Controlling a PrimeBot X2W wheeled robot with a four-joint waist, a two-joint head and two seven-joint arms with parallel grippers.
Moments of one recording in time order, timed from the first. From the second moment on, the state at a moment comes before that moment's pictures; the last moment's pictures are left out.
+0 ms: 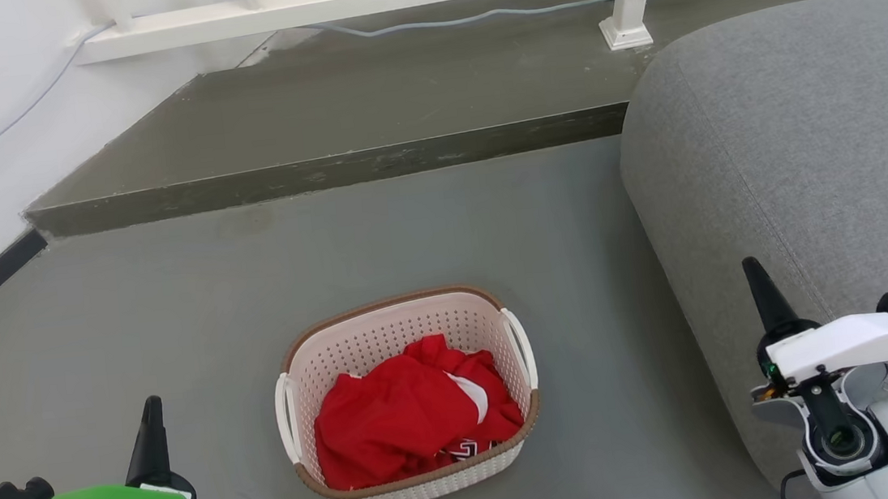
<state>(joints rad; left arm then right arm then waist) -0.03 0.04 0.03 0.26 -1.10 -0.10 -0.02 -0.10 -0.07 0.09 0.33 1.12 0.07 -0.06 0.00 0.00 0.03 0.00</state>
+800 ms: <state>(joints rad) -0.05 0.04 0.06 0.27 -1.38 -0.11 0.06 -0.09 -0.07 -0.02 0.31 1.41 0.10 0.02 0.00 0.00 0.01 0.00</state>
